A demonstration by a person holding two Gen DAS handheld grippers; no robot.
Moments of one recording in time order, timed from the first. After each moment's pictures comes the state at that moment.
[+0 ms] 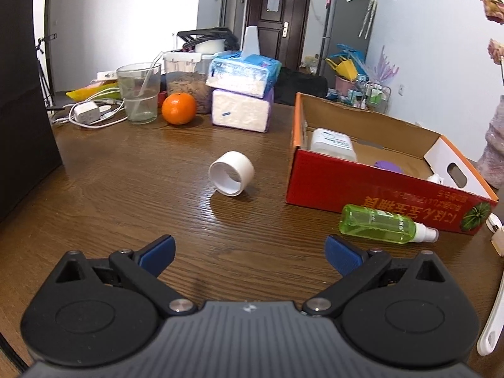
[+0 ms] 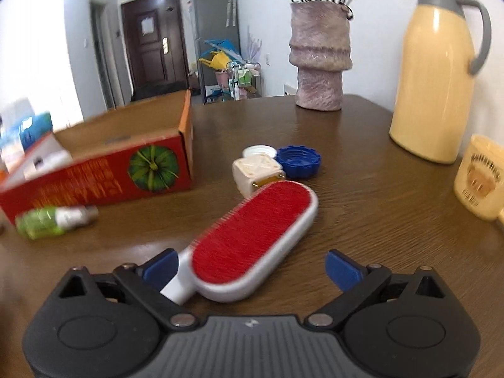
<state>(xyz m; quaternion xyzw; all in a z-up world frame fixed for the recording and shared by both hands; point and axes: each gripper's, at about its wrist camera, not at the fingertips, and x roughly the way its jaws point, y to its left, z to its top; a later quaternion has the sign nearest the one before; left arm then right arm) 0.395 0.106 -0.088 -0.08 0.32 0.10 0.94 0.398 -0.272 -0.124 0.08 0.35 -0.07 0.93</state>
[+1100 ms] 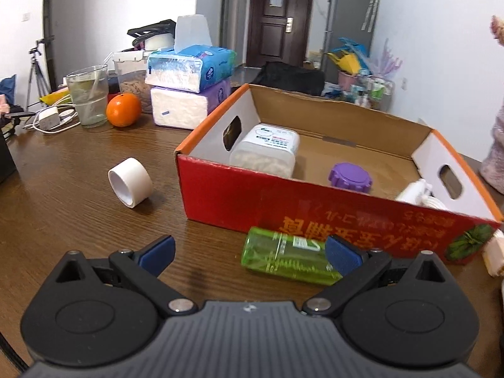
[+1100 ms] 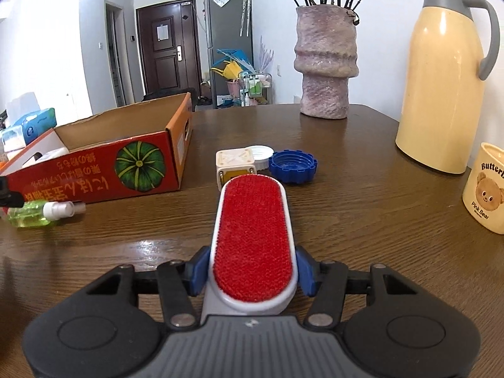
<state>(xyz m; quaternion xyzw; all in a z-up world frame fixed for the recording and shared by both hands) 0.477 0.011 -0.105 -0.07 0.33 0.13 0.93 0.400 -0.298 -0.143 0.05 0.33 -0.04 0.94</state>
